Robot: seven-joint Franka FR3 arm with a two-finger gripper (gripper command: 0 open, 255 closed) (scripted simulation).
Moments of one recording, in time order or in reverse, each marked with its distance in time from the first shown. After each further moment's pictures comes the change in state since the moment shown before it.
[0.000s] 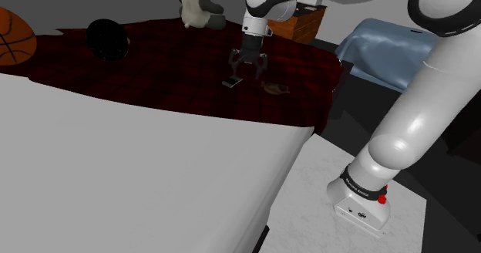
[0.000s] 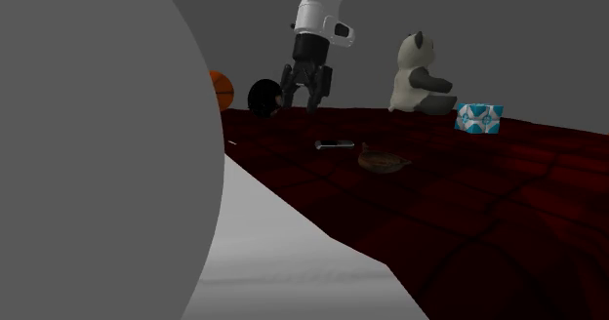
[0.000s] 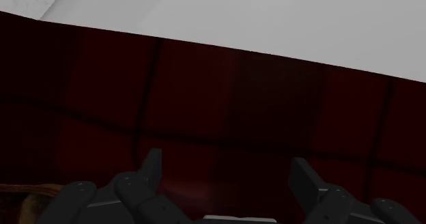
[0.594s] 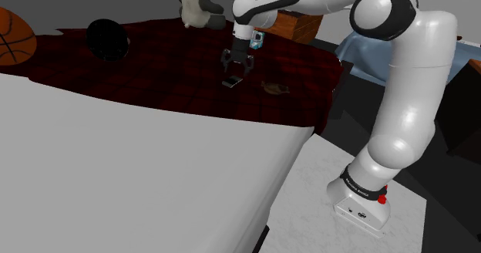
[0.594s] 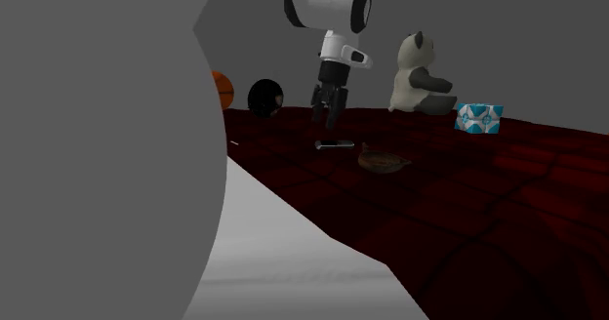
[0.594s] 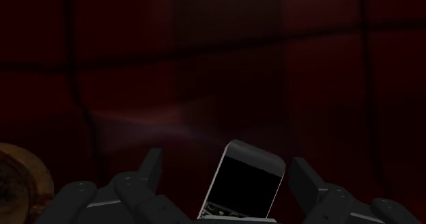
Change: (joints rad) arm -0.016 0.320 -0.053 0.317 -0.018 0.032 0.226
